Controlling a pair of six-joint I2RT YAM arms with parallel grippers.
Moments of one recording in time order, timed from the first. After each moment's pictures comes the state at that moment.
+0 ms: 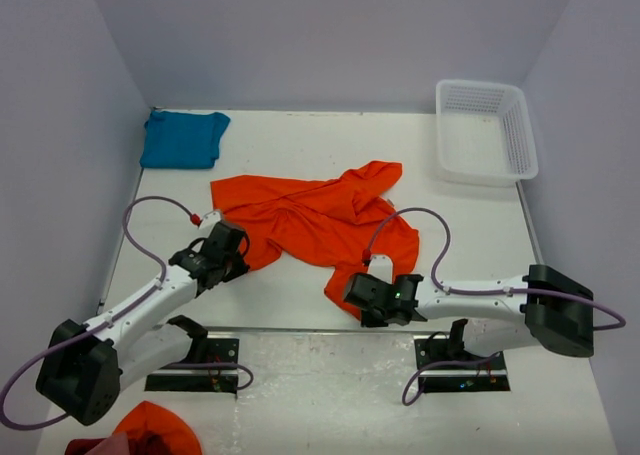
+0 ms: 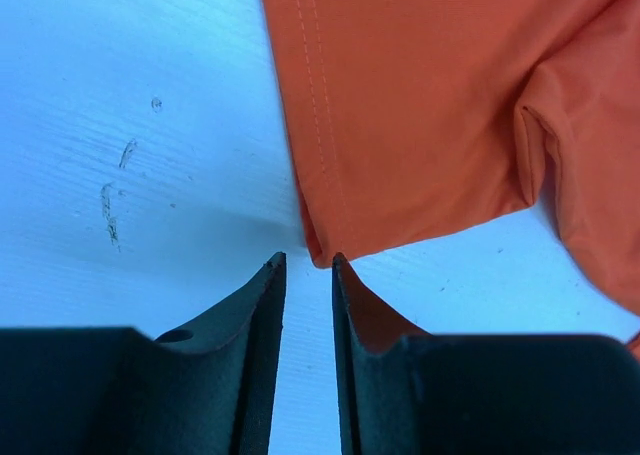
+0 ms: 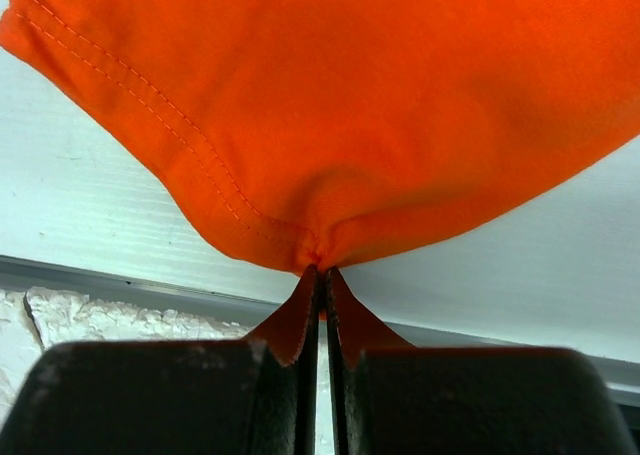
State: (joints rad) left arm -0.49 0.99 0.49 -0.54 -0.29 -0.88; right arm 1.25 1.29 0.61 -0.60 0.28 1.17
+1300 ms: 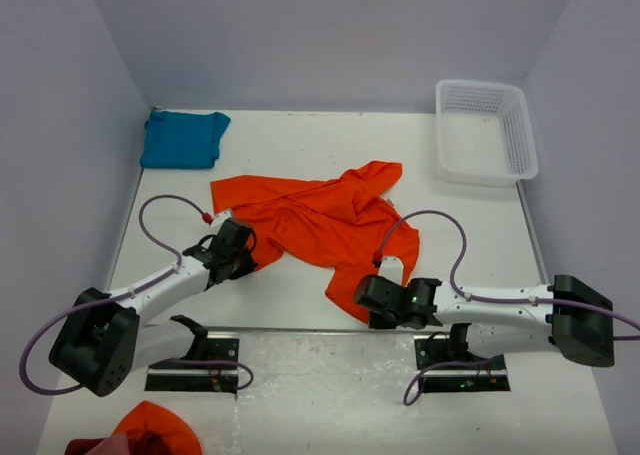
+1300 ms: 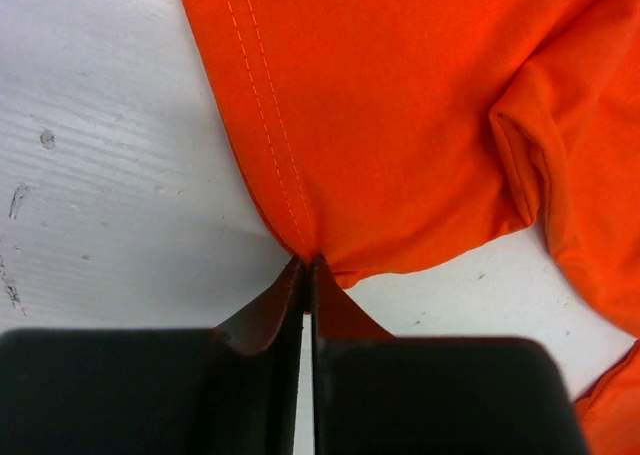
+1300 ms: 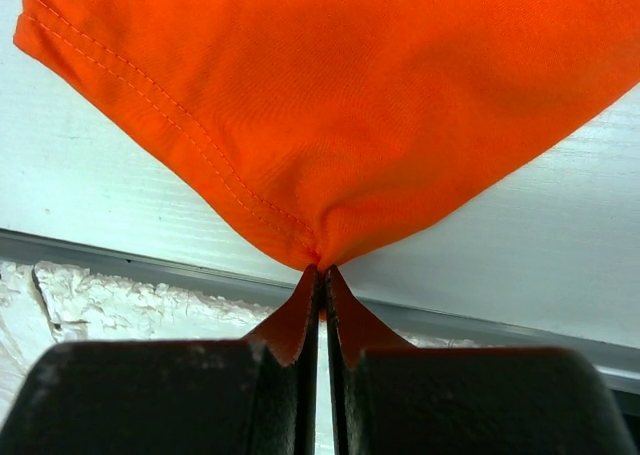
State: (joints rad) left arm -0.48 1.16 0.46 -0.34 -0.22 -0.87; right arm 1.25 1.14 0.54 -0.62 0.27 1.20
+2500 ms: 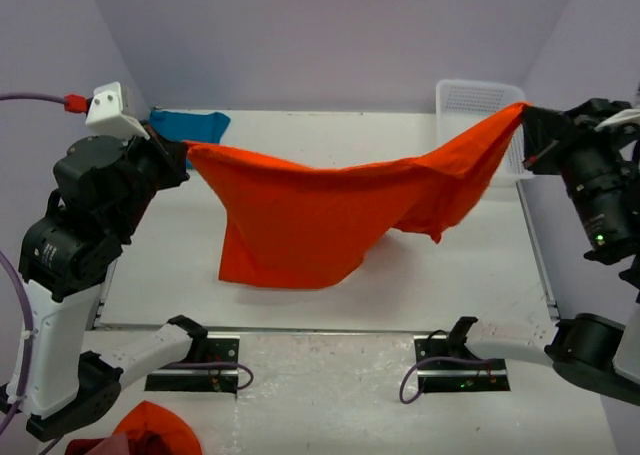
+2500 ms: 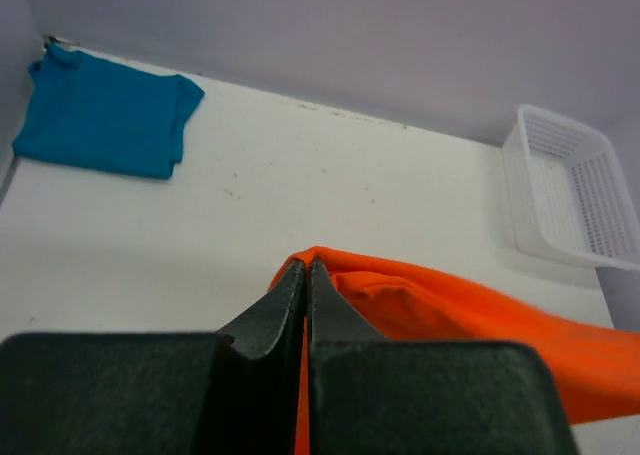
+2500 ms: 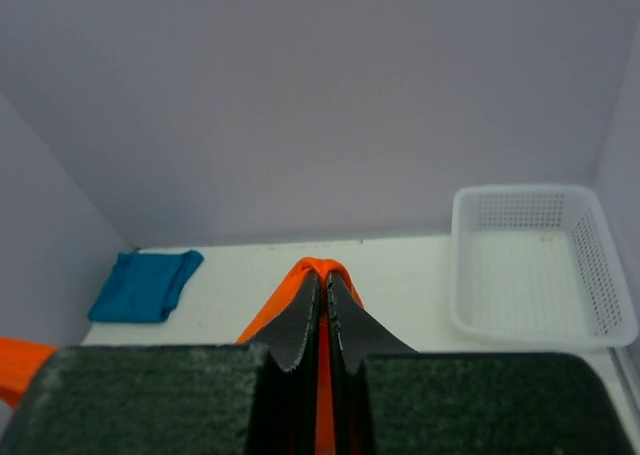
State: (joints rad) left arm -0.49 0.99 1.73 -0.99 -0.38 -0.45; right arm 0.91 1.14 2.25 -1.02 0.80 0.18
